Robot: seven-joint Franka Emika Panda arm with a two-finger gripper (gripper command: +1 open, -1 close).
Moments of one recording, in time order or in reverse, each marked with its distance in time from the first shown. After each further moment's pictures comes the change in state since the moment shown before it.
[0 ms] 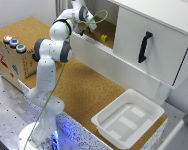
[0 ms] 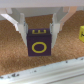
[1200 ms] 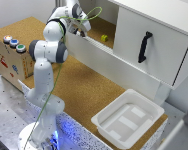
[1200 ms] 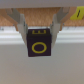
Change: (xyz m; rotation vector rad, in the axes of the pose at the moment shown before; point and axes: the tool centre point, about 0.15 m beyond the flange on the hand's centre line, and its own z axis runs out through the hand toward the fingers) arm -0.082 0.046 0.012 -0.040 -0.136 -0.205
